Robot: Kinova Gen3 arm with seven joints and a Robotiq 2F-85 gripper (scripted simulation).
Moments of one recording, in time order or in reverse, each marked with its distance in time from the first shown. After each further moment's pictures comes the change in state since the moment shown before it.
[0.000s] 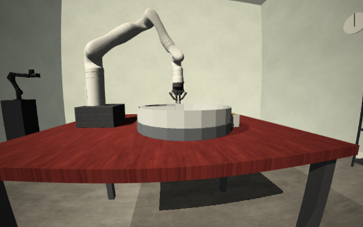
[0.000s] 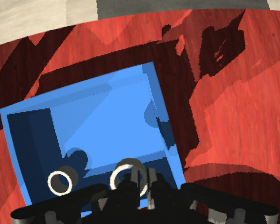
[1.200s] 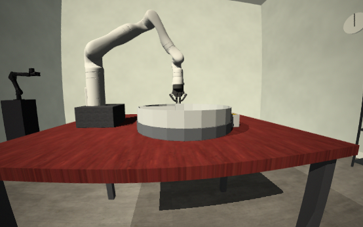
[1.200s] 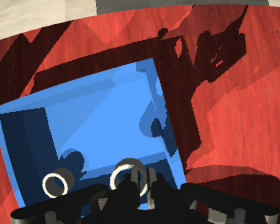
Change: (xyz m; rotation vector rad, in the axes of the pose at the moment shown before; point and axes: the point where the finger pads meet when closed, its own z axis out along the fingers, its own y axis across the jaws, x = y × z) arm 0.000 0.001 0.011 -0.003 -0.002 -0.001
